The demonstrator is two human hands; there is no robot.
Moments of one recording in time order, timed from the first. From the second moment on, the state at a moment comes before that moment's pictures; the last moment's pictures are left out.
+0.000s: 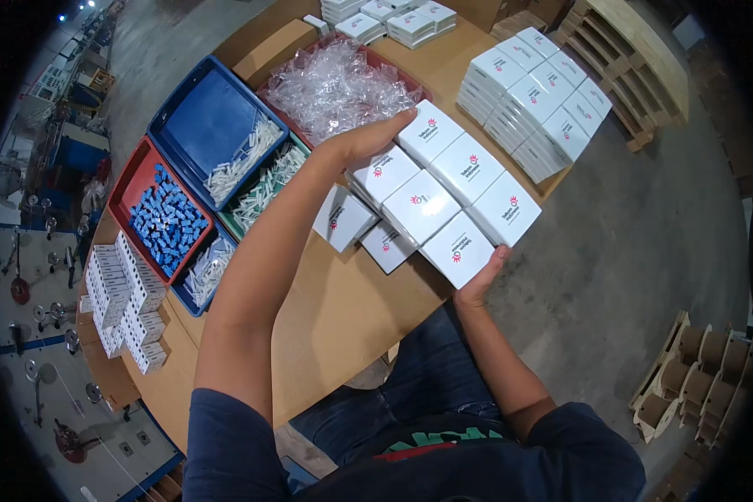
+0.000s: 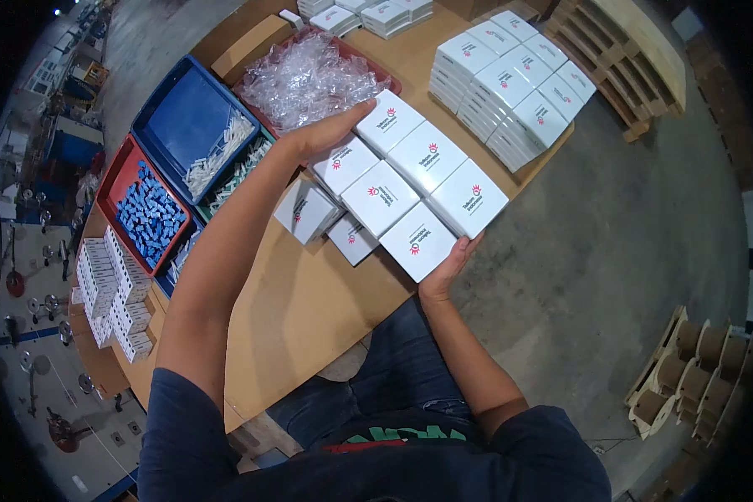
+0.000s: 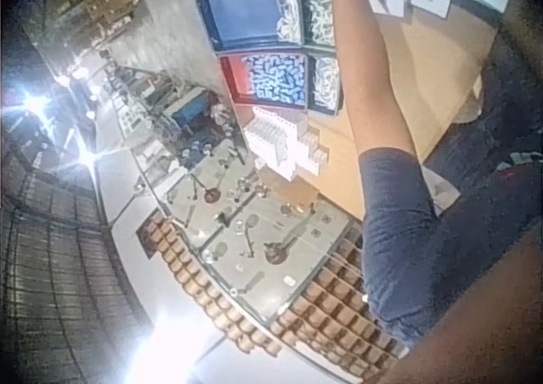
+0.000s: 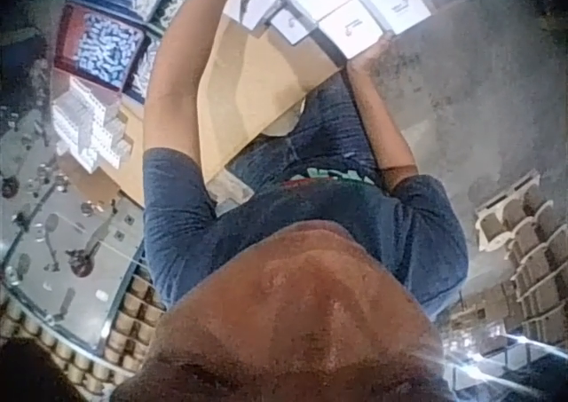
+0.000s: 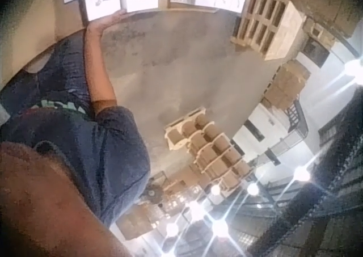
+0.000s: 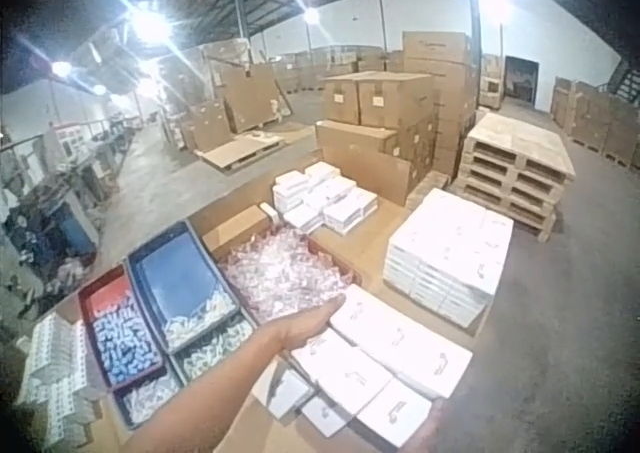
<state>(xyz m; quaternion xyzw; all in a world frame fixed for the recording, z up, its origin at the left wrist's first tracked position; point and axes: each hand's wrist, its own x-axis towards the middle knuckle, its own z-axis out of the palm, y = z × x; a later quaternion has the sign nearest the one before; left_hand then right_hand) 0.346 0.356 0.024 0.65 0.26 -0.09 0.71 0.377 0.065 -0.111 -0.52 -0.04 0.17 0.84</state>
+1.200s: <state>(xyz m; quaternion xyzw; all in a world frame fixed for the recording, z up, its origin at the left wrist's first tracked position) 0.131 0.191 -0.082 0.54 0.53 0.44 0.49 0.291 0.048 -0.026 -0.60 -0.58 0.23 0.50</state>
